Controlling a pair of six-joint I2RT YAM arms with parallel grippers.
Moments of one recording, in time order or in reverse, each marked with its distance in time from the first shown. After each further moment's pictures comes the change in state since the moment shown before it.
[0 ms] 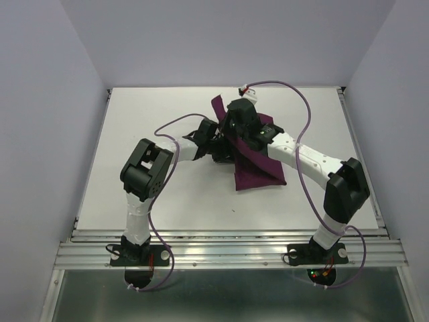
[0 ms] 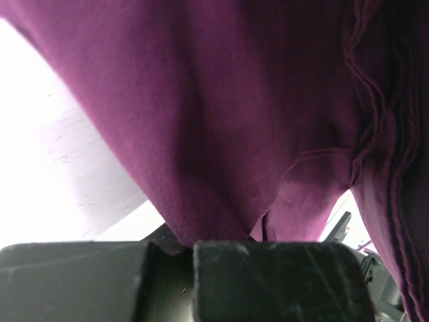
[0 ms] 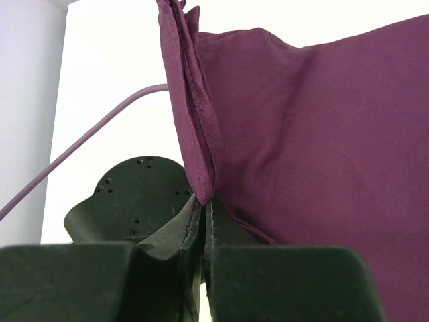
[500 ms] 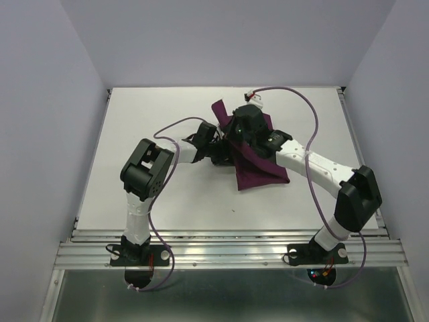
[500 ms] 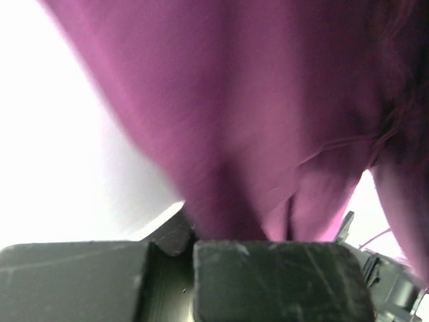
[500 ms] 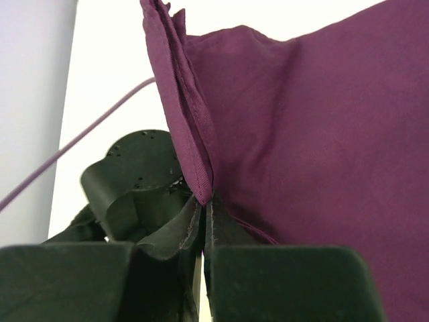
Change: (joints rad) left arm 0.008 0.012 -0.032 0.050 0.005 -0.016; right arm 0.002 -0.092 -0.116 0.028 0.008 0.011
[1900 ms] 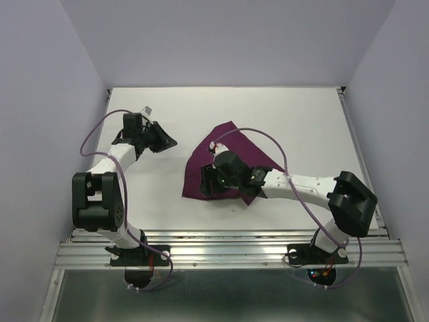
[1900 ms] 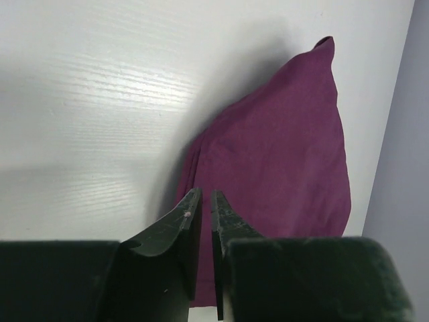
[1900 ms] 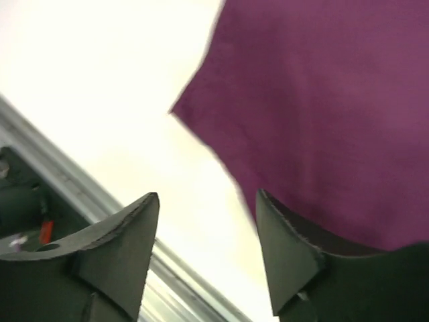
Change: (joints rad) left arm 0.541 -0.486 -0.251 -0.192 0.002 0.140; right arm 0.280 -0.008 -0.288 0.050 -0.254 -0.107
